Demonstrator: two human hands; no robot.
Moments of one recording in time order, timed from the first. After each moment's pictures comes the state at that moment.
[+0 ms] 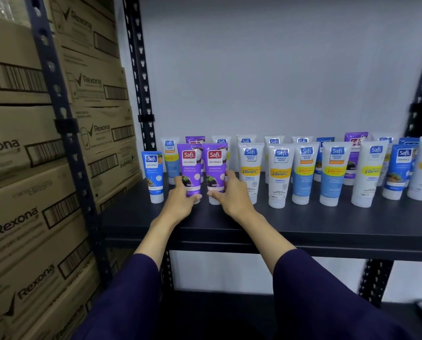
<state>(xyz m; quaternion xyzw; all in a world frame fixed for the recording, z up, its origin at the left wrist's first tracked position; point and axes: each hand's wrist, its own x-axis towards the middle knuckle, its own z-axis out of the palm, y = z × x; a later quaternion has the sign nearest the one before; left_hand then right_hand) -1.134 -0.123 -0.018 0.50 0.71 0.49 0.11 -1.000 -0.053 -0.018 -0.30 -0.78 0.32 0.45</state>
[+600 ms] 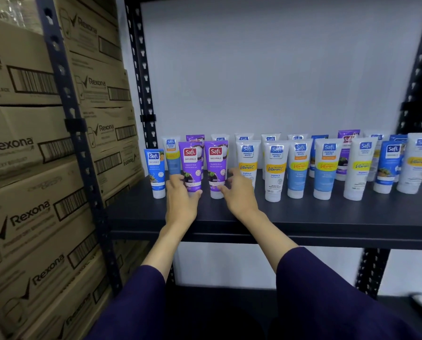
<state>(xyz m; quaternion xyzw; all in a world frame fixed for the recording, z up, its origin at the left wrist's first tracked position) -1.104 -0.144 -0.029 0.44 0.70 0.56 -0.04 -0.981 -0.068 -0.017 -0.35 -0.78 0.26 0.46</state>
